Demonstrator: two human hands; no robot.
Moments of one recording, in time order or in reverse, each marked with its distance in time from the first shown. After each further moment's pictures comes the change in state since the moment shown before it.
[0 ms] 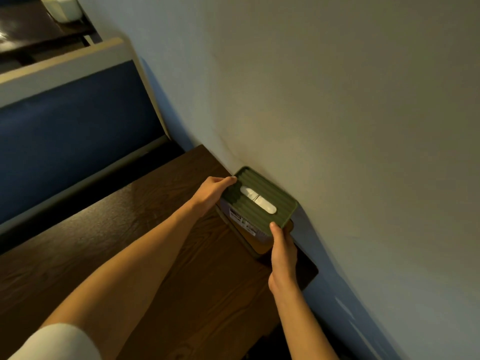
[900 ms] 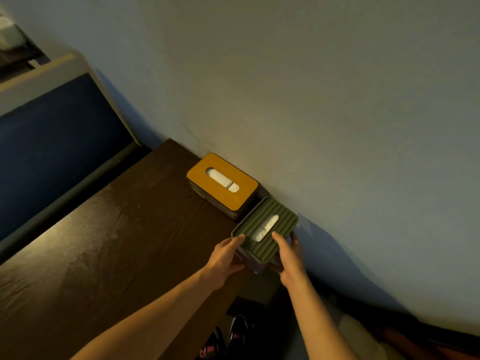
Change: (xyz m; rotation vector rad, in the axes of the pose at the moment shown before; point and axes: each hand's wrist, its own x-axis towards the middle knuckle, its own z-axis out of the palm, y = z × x) left_hand -0.166 -0.142 0.120 -0.285 -0.135 -0.454; right_hand -0.072 0.055 -0.130 0.079 0.089 0.161
